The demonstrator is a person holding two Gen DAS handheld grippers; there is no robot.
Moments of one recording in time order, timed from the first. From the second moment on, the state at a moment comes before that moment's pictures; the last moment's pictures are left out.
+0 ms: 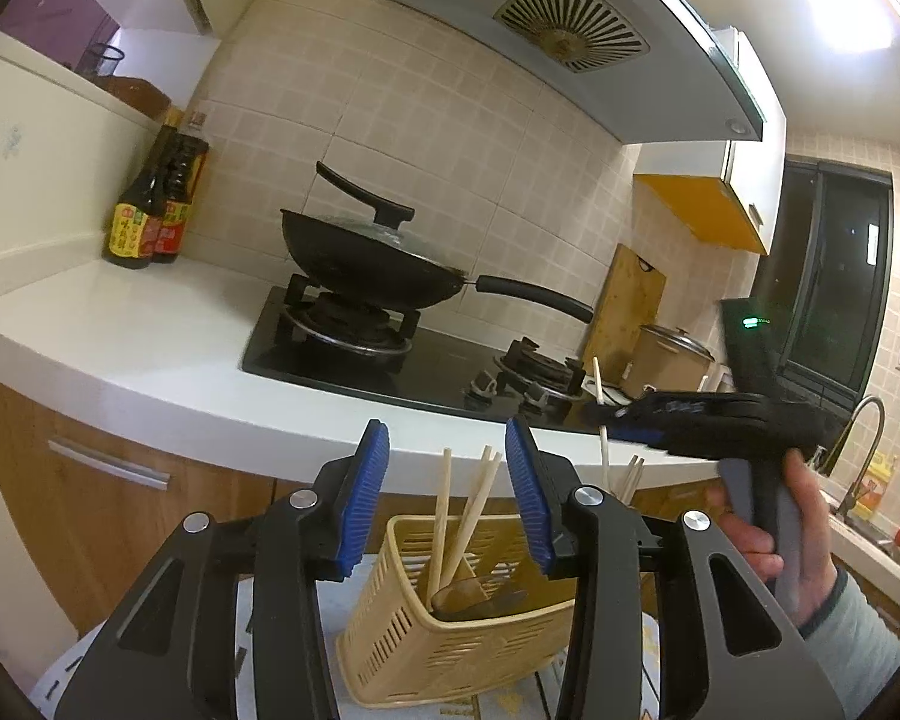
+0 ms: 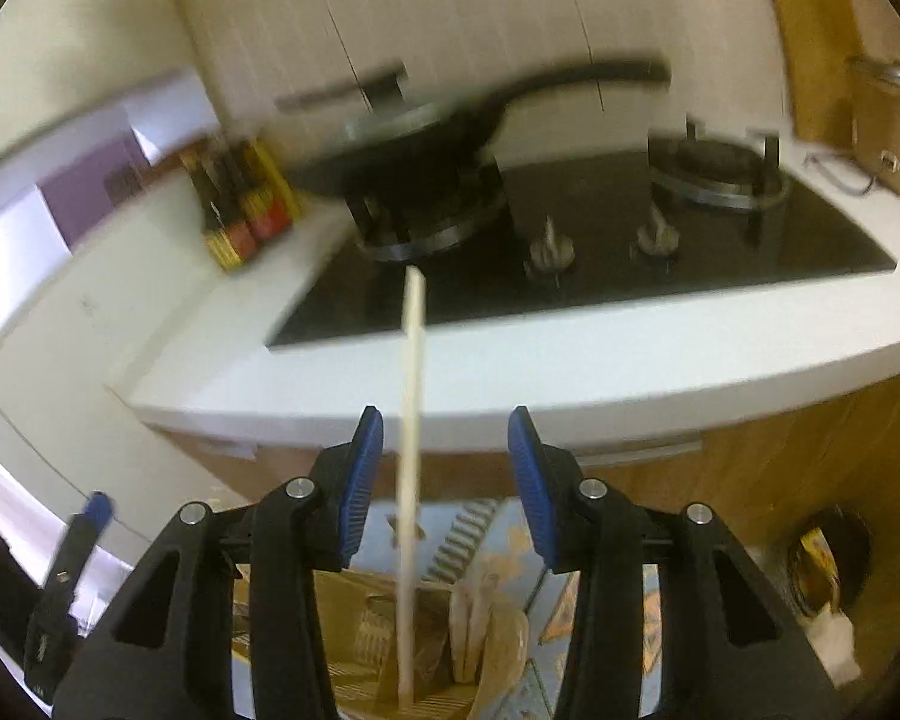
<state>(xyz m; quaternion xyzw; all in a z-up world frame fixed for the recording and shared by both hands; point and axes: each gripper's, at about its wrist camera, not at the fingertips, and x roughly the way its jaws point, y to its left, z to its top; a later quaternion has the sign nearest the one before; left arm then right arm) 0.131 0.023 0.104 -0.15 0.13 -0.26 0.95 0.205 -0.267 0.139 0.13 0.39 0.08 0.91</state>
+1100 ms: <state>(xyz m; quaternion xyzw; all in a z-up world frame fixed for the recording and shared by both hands) 0.049 0.042 0.085 -0.14 0.17 -0.26 0.94 0.029 -0.238 0.163 0.06 0.21 0.09 0.97</state>
